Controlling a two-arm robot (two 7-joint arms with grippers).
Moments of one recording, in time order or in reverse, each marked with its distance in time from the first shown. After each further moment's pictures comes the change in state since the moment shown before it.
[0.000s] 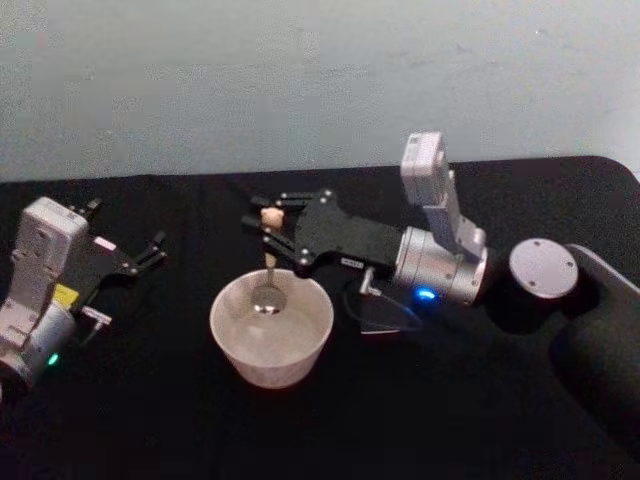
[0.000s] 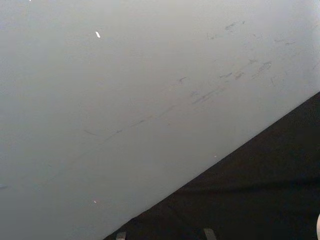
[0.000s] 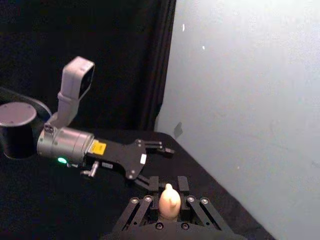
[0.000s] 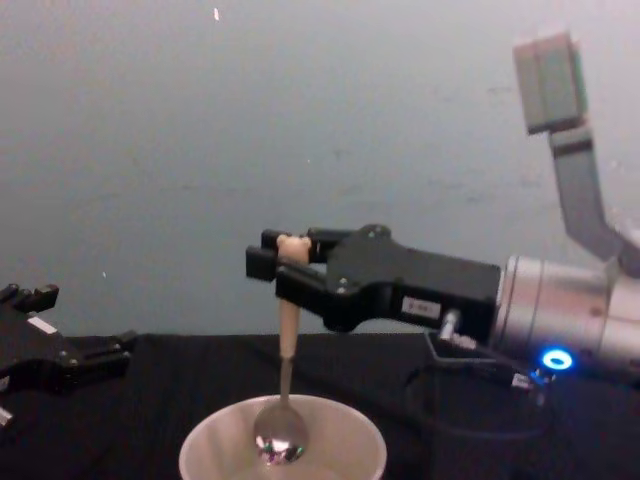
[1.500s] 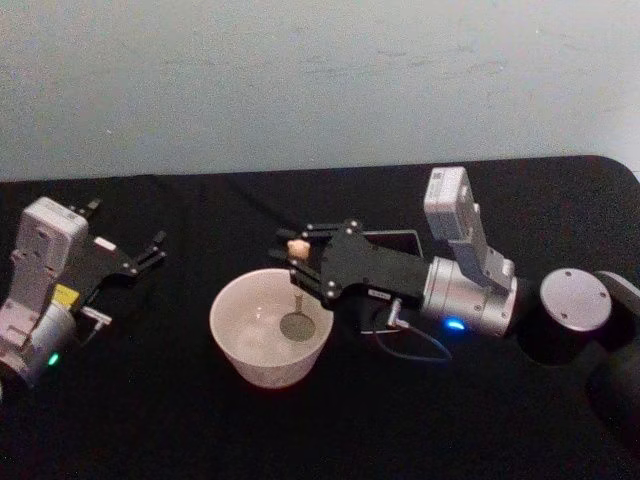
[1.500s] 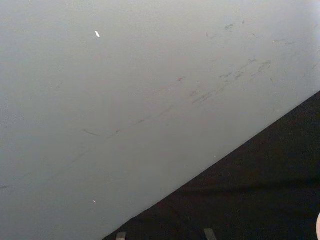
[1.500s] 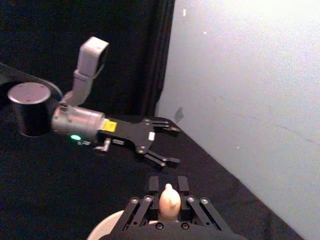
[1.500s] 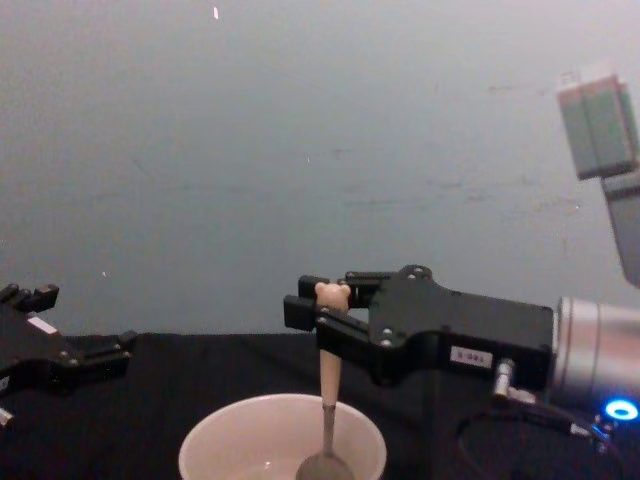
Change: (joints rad) left arm 0.000 0.000 0.000 0.000 0.000 0.000 0.000; right arm -0.103 0.078 0.028 -0.124 -0.040 0.035 -0.029
